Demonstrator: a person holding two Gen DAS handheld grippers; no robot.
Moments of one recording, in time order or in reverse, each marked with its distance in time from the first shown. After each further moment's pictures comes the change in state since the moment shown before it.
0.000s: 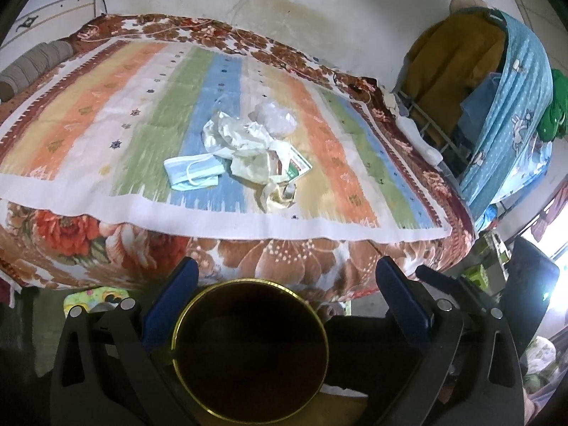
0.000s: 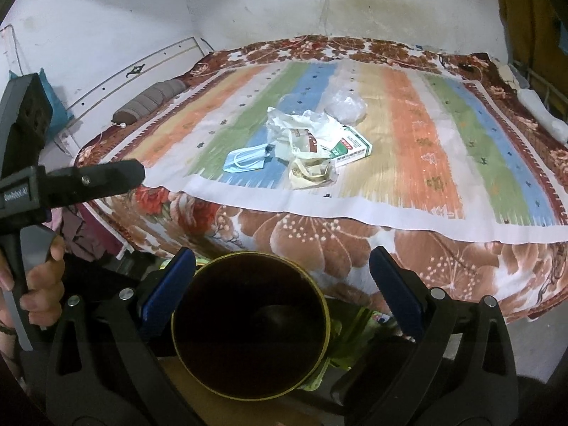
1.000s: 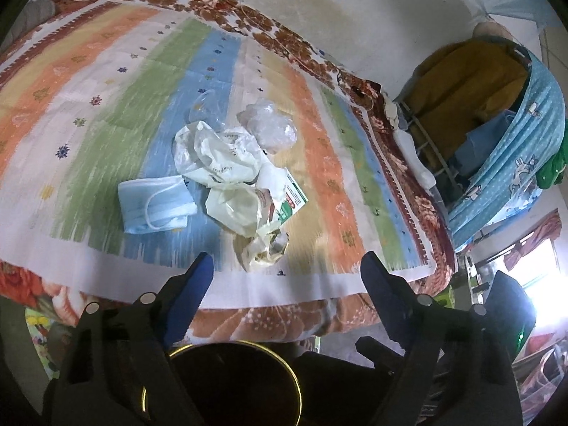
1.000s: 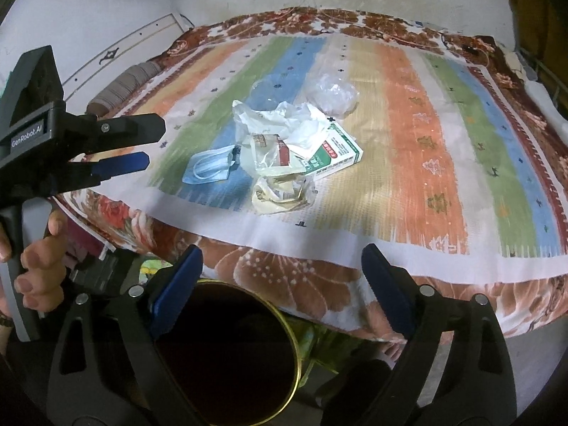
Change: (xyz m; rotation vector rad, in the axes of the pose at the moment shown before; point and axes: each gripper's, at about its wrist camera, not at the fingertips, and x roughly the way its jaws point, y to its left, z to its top) left arm 0.092 0.028 0.086 -0.135 0.077 -0.117; right arm 0.077 -0.036 0.068 0.008 0.135 -0.036
